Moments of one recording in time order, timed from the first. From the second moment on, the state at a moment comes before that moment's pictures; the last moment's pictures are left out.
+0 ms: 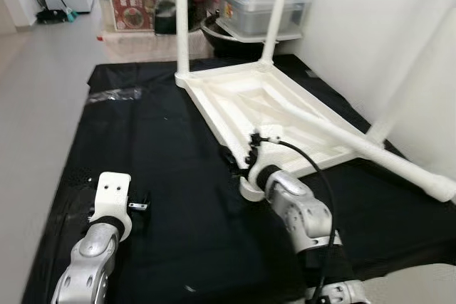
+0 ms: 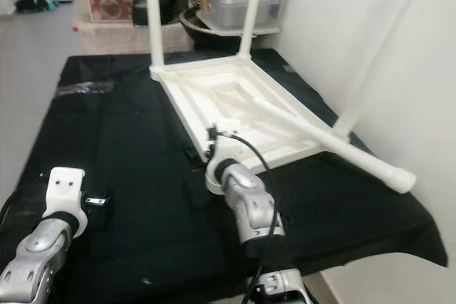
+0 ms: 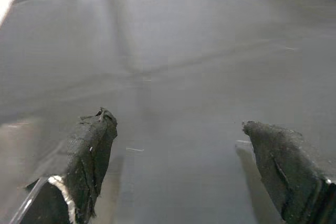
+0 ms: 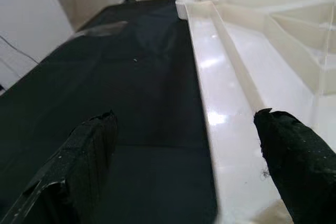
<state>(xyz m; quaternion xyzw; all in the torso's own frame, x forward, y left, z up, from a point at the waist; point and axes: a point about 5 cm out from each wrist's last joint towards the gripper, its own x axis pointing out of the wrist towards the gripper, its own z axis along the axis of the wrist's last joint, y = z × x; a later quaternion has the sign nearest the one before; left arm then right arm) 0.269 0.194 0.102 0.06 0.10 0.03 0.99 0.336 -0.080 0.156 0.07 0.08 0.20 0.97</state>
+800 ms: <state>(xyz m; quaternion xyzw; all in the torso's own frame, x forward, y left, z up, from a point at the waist) 0.269 0.185 0.099 0.07 0.10 0.02 0.99 0.327 -0.095 0.155 -0.10 0.02 0.27 0.96</state>
